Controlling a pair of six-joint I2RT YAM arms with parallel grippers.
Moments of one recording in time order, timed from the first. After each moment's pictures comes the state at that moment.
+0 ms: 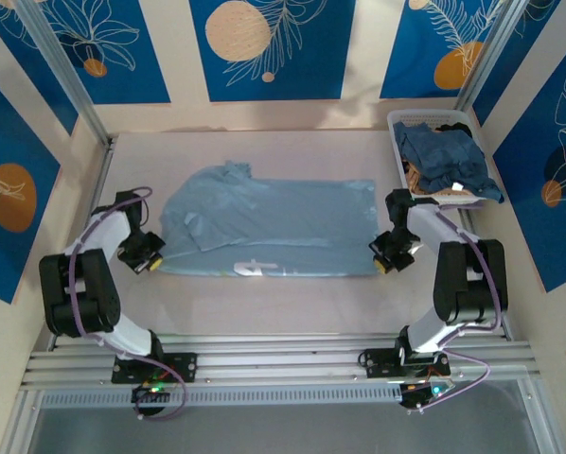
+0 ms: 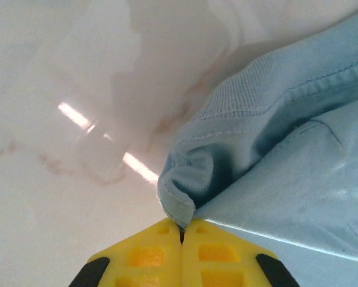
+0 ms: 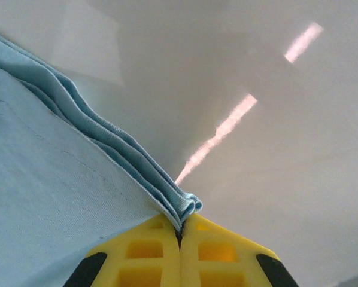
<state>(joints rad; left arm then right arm) 0.16 1.53 0.94 -0.94 0.05 -0.69 0.04 1.56 0.94 -1.04 -0.12 0.99</state>
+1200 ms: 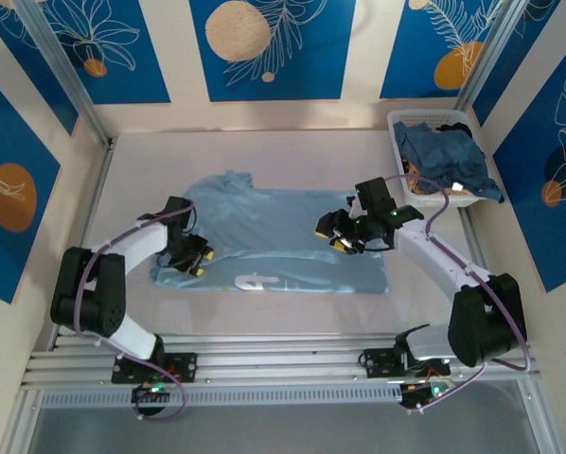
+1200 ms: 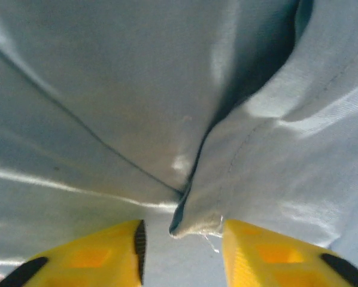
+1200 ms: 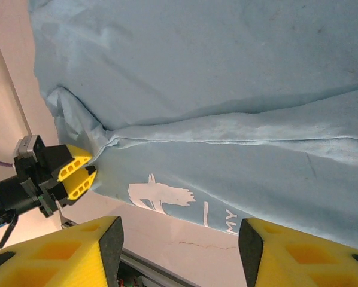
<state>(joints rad) -0.20 1.56 0.86 -0.69 0.26 -1.21 0.35 1.35 0.95 -0.62 -0.50 0.84</state>
